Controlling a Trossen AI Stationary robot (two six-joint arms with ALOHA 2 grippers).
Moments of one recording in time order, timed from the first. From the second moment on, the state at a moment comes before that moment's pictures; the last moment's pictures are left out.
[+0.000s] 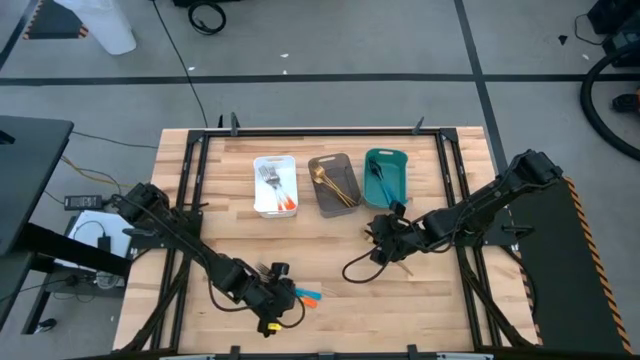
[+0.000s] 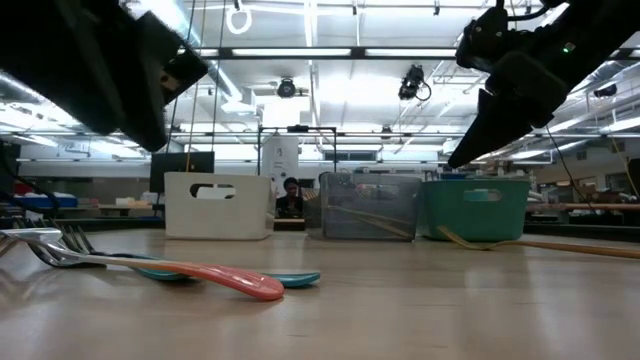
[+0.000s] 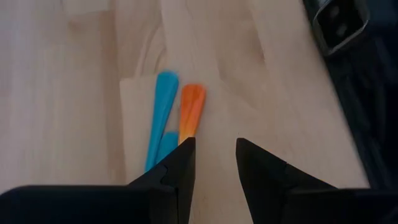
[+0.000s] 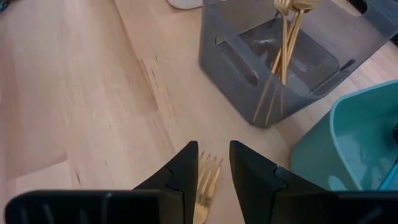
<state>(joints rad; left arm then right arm) -0.66 1.75 1.06 -0.23 -0.26 -0.42 0.40 1.39 0.69 -0.28 0.65 0.59</state>
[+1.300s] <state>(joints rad) -0.66 1.95 1.21 -0.53 -0.26 -0.34 0.40 1.39 0.68 -0.26 0.66 0.58</state>
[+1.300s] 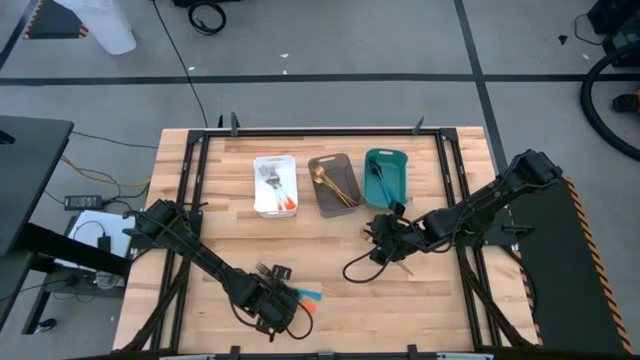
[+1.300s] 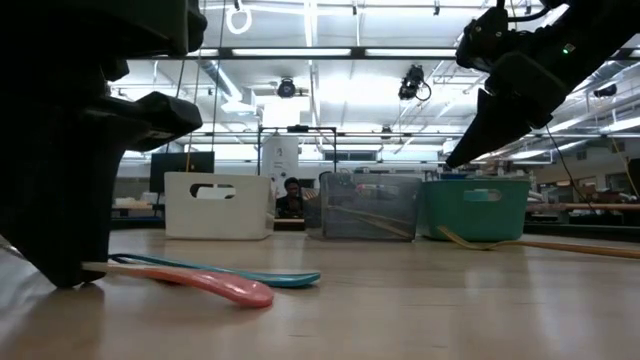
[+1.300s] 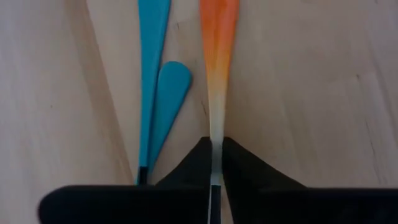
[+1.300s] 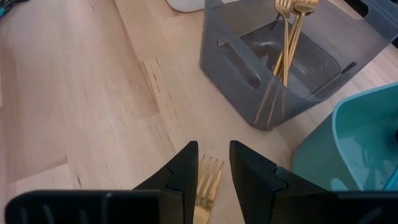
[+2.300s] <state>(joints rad) -0.70 1.95 1.31 -0.92 -0.25 0.03 0.40 1.39 0.68 -0.25 0.66 0.58</state>
